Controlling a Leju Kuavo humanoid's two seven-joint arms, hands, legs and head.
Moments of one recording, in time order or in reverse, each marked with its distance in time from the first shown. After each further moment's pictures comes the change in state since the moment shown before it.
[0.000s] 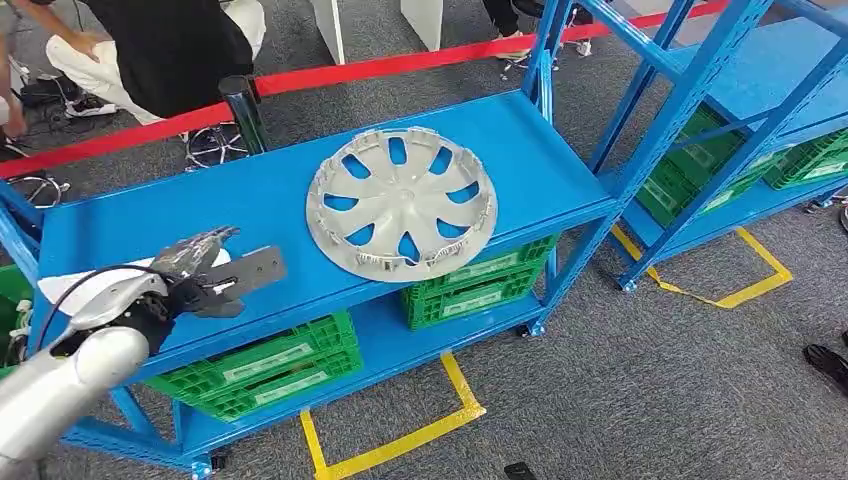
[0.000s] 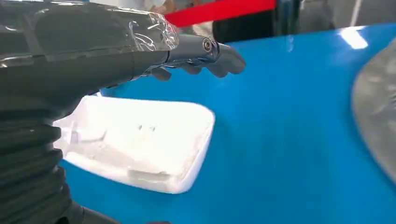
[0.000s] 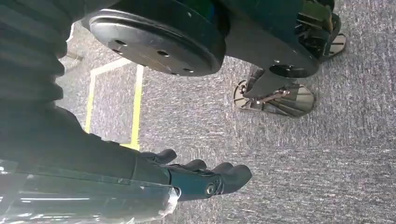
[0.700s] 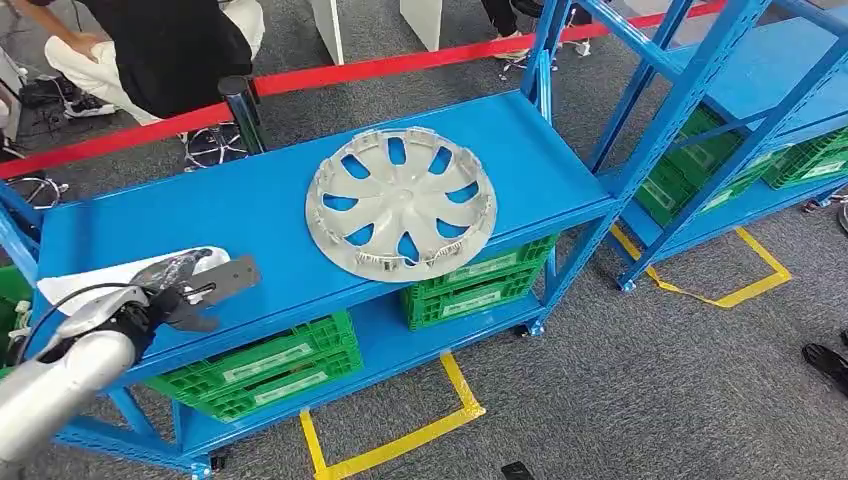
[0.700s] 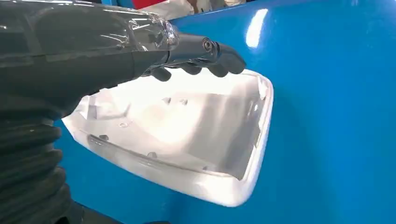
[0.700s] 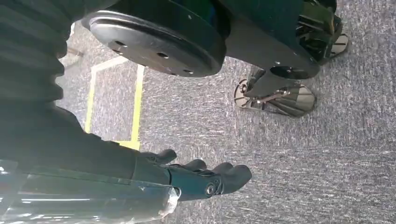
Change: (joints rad) left arm 0.027 0.045 0.004 0.106 0.045 0.023 0.004; right arm -0.002 0.000 0.023 0.000 -0.002 -0.003 0.002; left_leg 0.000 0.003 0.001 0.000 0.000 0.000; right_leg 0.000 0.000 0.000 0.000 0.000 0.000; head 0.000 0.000
